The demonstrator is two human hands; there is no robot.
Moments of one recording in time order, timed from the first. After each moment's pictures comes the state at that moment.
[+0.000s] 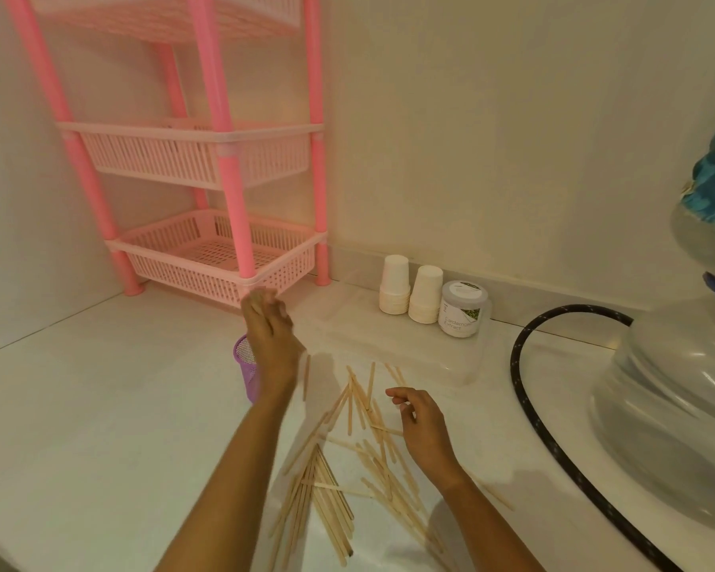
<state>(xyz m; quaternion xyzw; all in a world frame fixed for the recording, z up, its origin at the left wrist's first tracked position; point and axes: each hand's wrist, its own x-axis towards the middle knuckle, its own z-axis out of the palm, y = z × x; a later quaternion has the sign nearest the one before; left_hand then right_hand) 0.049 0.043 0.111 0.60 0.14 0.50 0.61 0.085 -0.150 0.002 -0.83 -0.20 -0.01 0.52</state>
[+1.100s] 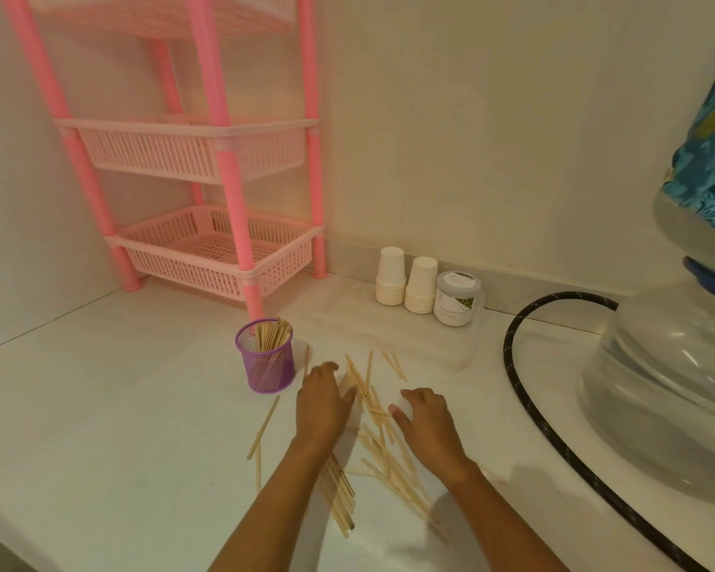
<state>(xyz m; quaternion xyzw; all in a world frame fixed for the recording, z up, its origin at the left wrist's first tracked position) 0.028 -0.002 0.019 0.92 0.20 0.19 0.28 0.071 -0.170 0.000 -0.94 -0.23 -0.02 0.26</state>
